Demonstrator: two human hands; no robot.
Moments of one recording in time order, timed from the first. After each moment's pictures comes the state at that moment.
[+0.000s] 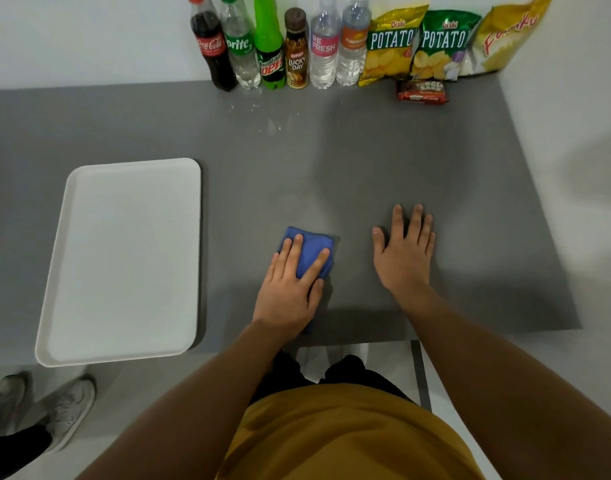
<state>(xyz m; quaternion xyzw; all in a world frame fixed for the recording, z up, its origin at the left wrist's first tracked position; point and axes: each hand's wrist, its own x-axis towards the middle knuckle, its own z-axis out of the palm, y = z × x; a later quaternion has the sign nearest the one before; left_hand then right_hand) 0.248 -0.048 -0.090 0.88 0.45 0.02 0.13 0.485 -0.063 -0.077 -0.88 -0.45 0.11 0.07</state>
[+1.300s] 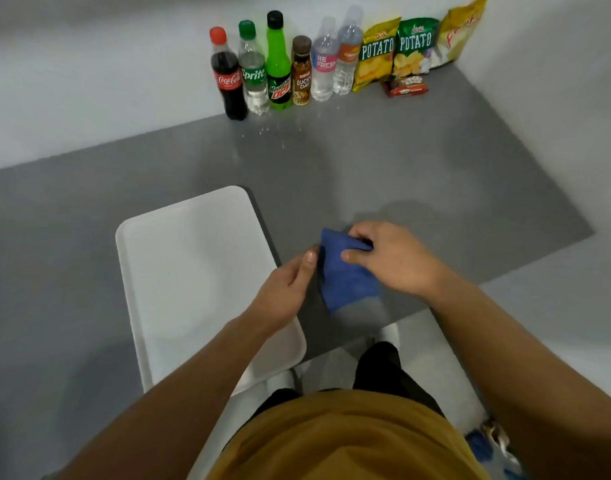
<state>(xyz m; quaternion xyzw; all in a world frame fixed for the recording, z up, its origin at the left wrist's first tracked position) 0.086 0.037 0.000 0.68 0.39 0.07 0.62 0.272 -0.042 0.085 -0.81 -0.47 0.32 0.16</state>
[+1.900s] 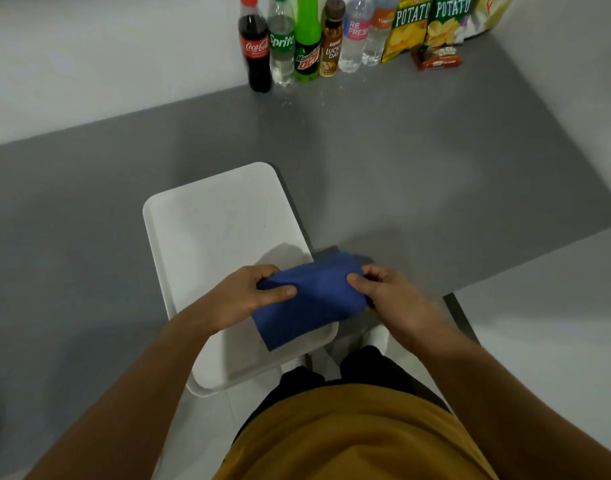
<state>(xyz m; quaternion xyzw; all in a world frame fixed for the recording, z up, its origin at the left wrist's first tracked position) -0.031 0.097 0.001 0.73 0.35 -0.09 0.59 0.178 -0.072 0.027 -0.76 -0.14 0.51 0.38</state>
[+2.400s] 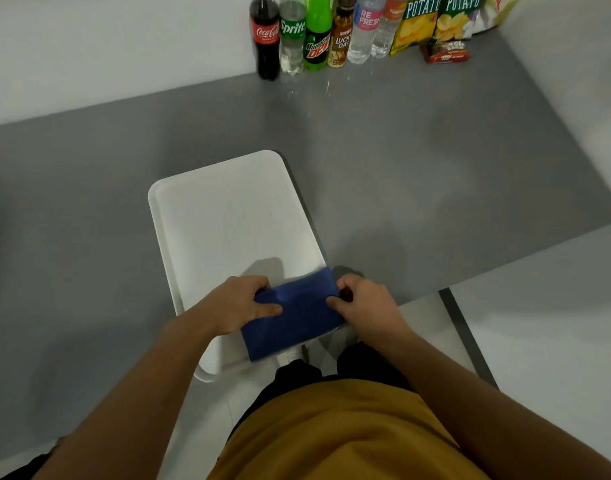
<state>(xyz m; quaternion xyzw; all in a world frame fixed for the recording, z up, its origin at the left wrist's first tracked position) -0.062 0.089 -0.022 0.80 0.35 -0.19 0.45 0.139 -0.075 -0.020 -0.83 -0.36 0.40 0.13</state>
